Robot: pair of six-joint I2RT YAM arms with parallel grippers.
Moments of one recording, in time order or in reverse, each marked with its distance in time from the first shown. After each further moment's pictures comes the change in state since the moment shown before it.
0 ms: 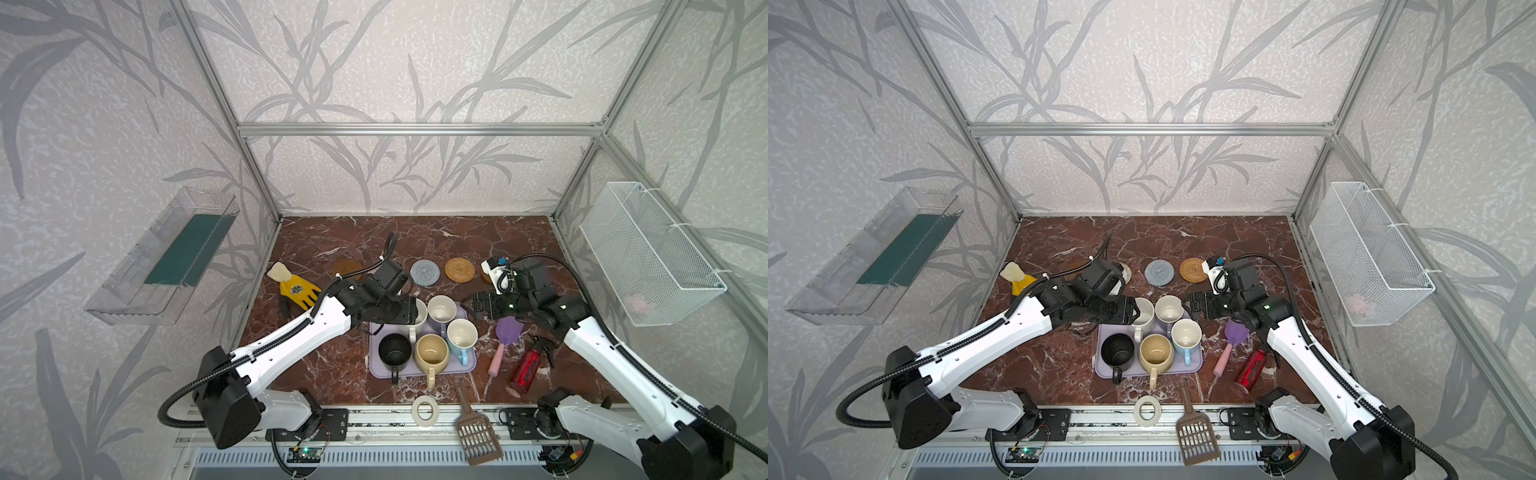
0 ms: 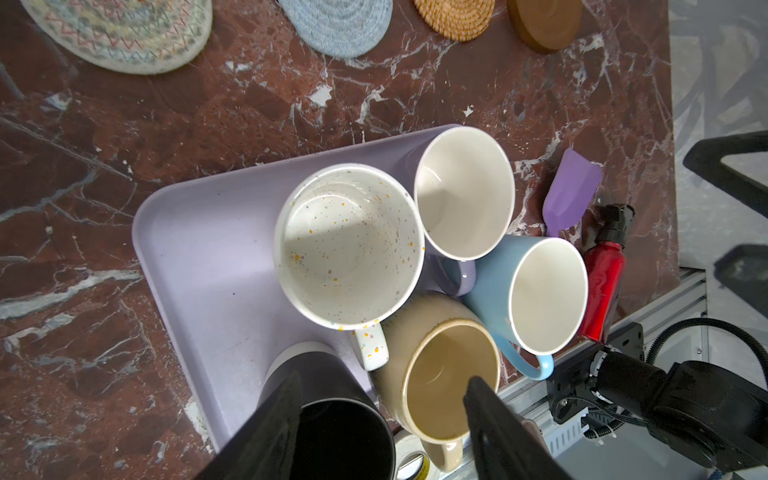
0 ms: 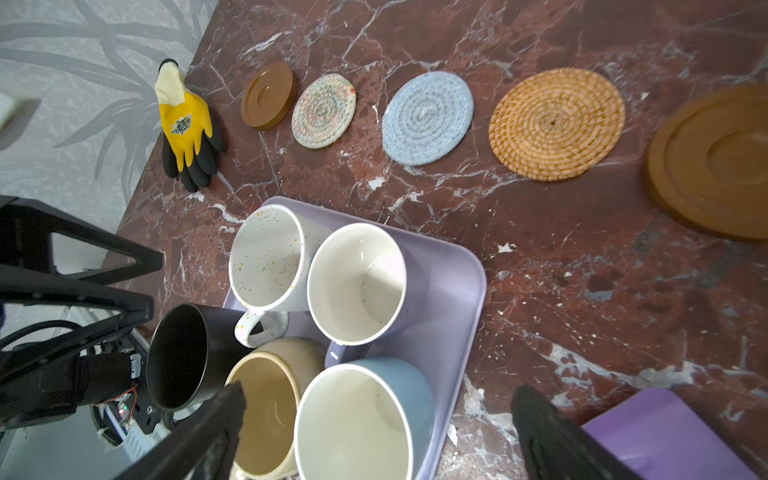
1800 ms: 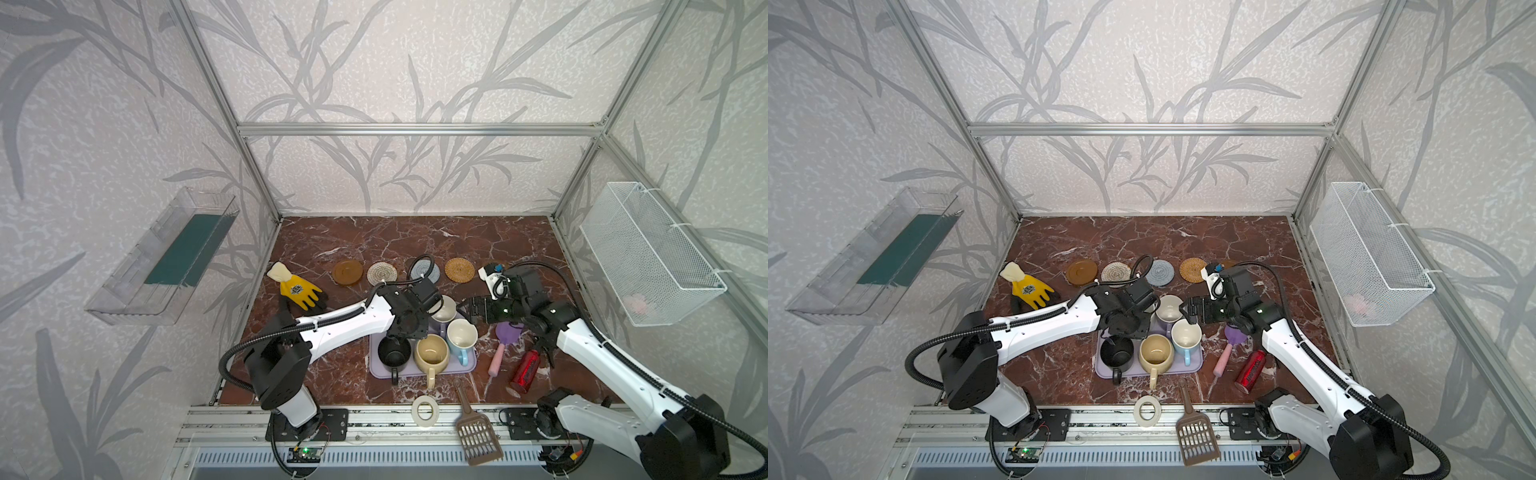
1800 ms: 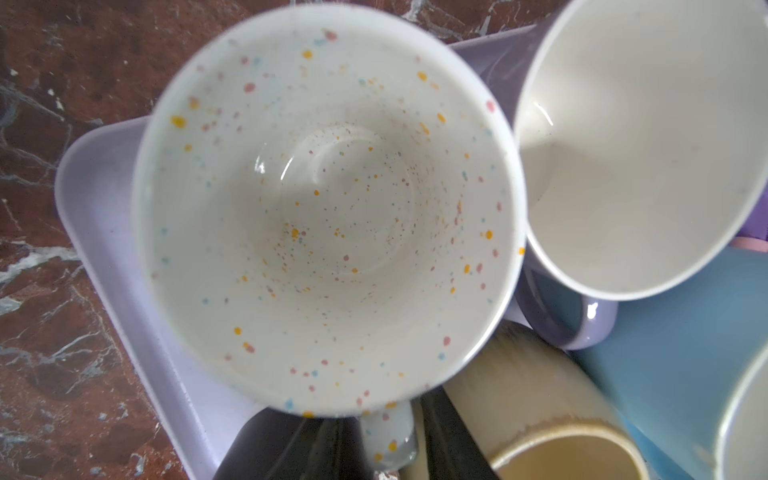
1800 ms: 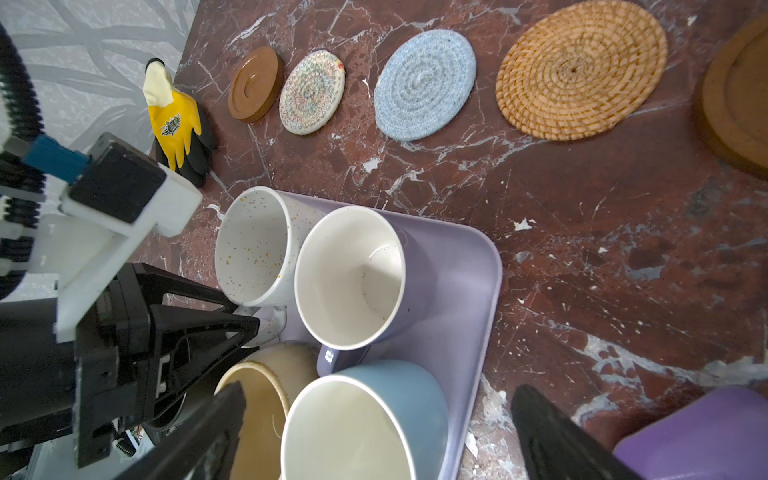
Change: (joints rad) left arm -0.124 0.277 0.033 0.000 -0.151 -0.091; right arm 0.005 0.027 -0.092 0.101 -0.004 0.070
